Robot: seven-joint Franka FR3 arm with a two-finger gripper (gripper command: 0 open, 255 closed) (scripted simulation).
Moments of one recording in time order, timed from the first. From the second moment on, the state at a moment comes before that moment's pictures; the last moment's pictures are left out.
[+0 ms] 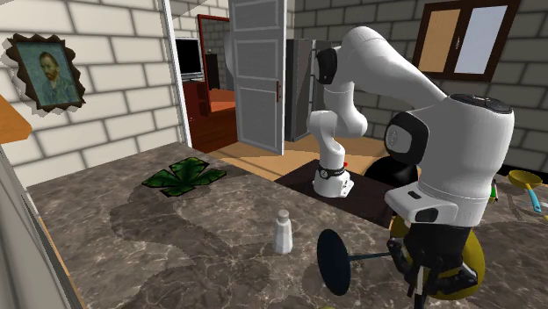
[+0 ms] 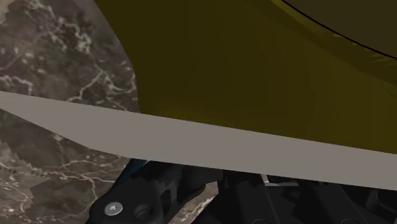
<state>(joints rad) 0.44 0.43 0.39 -1.67 -0.25 2.15 0.85</state>
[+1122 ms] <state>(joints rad) 0.45 0.44 0.39 -1.67 -0.25 2.12 0.85</state>
